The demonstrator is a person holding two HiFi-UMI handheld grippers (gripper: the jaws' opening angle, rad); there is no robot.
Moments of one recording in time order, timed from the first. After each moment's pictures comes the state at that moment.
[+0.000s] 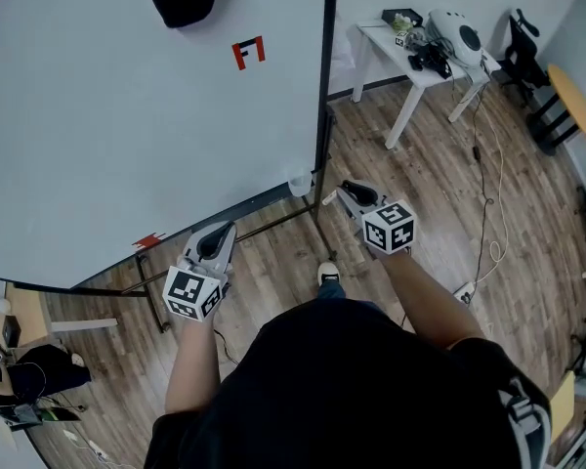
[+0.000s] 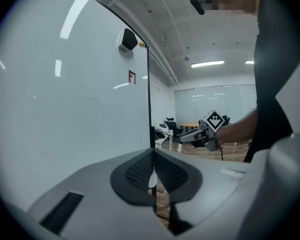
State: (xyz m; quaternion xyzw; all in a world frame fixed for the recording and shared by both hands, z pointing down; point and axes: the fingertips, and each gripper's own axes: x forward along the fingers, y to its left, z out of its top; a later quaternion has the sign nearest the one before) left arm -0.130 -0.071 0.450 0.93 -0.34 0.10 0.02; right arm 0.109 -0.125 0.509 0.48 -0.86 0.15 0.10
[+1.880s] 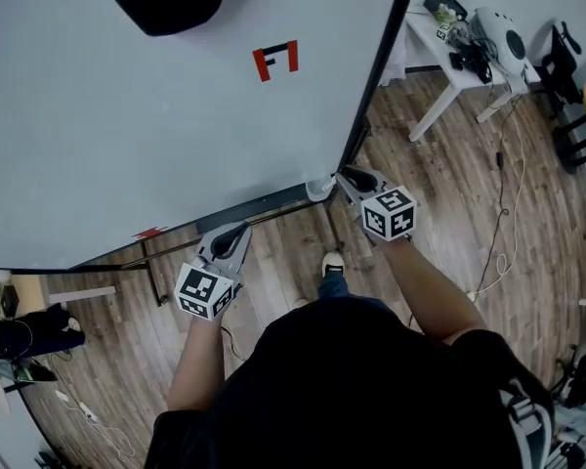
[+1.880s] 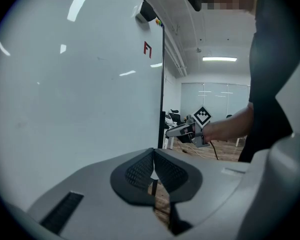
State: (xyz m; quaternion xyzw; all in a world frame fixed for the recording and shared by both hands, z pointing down) left arm -0.120 -0.134 0.501 0.92 -0.35 0.14 0.09; right arm 0.078 -0.240 0.554 0.43 -0.88 0.18 0.13
